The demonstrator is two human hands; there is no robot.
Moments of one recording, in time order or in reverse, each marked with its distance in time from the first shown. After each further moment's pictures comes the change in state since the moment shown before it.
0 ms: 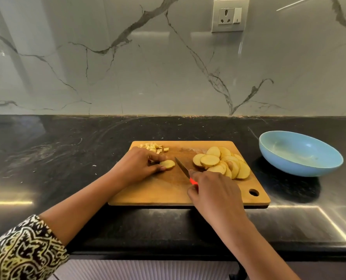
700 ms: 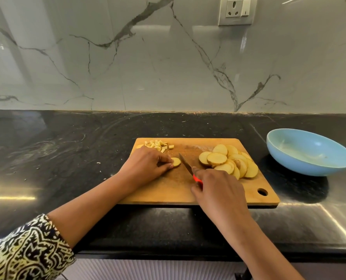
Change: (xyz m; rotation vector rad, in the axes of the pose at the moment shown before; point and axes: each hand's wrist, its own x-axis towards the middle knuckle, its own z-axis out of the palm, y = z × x) left_hand -0.004 0.007 0.006 0.059 0.046 0.050; right_hand 0.005 -0.008 0.004 0.009 -0.021 0.053
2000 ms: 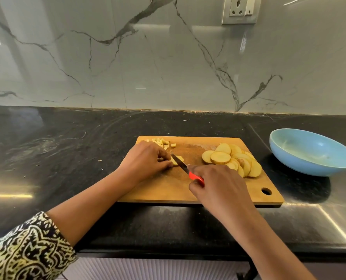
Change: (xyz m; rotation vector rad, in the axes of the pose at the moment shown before) left_hand 0.002 -0.002 -0.005 0.028 0.023 -0.082; right_hand 0.003 -0.013 -0.012 0.058 -0.043 -0.059
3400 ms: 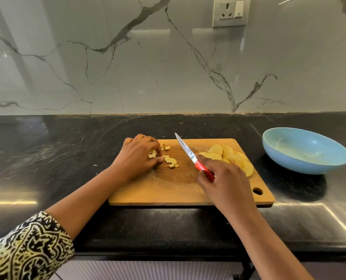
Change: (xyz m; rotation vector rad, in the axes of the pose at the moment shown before) left_hand 0.022 -0.022 0.008 0.272 0.054 0.110; right_hand -0.003 0.042 0.010 0.174 0.245 0.031
